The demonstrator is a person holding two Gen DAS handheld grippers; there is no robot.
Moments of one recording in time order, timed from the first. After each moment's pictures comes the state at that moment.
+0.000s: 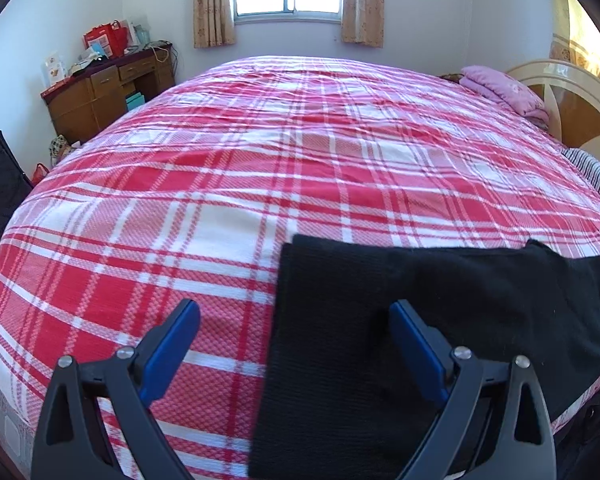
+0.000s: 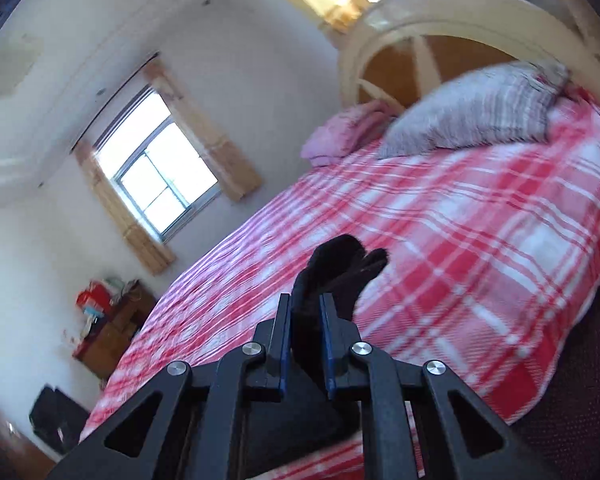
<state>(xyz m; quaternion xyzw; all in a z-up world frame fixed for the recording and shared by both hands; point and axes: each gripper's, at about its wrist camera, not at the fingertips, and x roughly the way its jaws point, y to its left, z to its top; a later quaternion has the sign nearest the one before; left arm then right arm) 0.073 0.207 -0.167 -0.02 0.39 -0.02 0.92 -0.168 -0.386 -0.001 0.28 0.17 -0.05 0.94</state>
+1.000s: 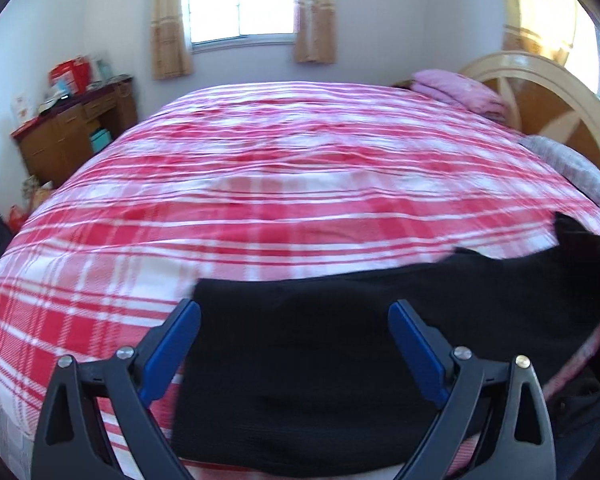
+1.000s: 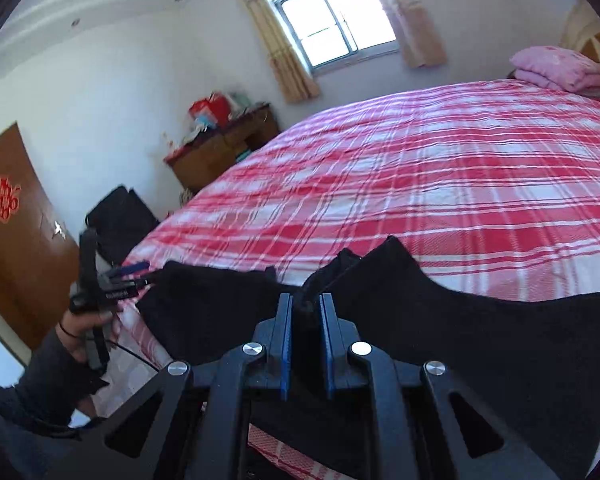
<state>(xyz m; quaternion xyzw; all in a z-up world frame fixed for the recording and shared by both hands) 0.053 0.149 -0.132 0.02 0.35 -0.10 0.93 -0.023 -0.092 -0.077 0.09 0.35 0.24 0.90</state>
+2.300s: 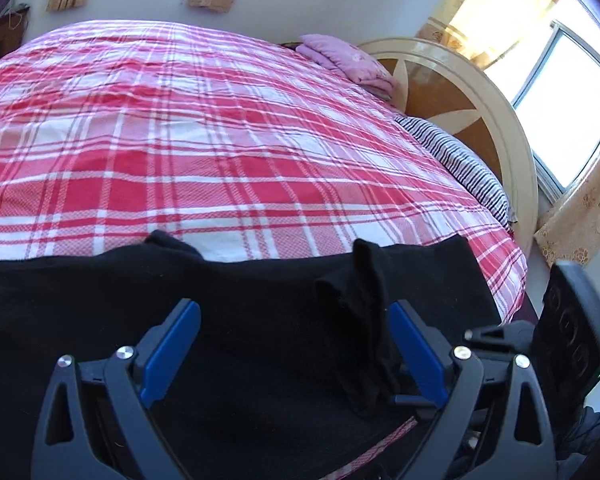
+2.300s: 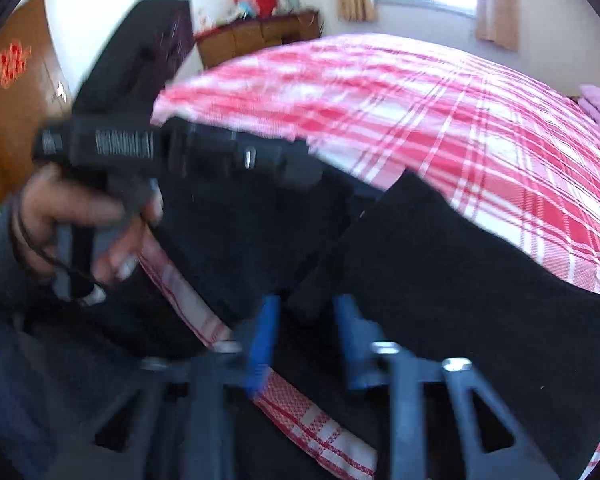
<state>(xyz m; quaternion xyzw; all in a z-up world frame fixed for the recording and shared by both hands) 0.073 -0.018 -0.150 -0.11 0.43 -0.31 0.84 -0.038 -0.044 -0.137 -0.10 0.46 0.27 0.84</state>
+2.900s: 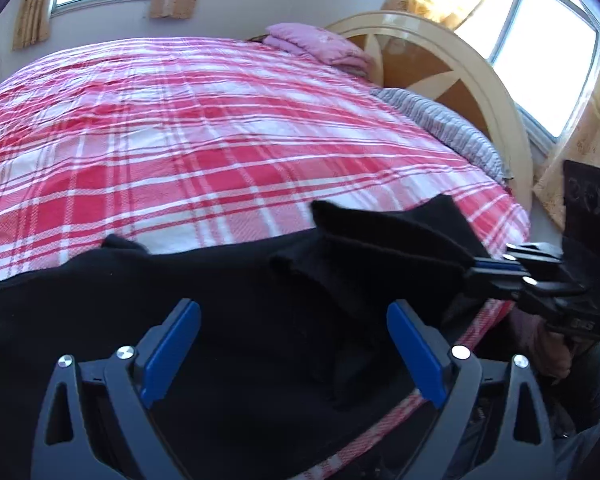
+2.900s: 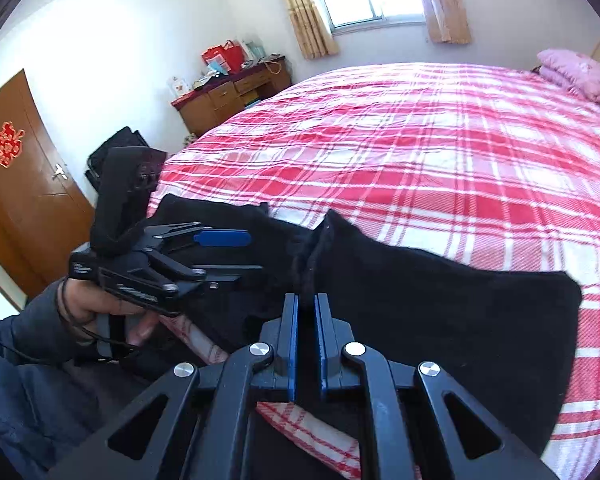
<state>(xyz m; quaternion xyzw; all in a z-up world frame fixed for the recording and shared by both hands) 0.048 -0.056 -0.145 -0.03 0.42 -0.35 0.84 -0.035 -0.118 -0.088 0.04 0.40 0.25 0.88</state>
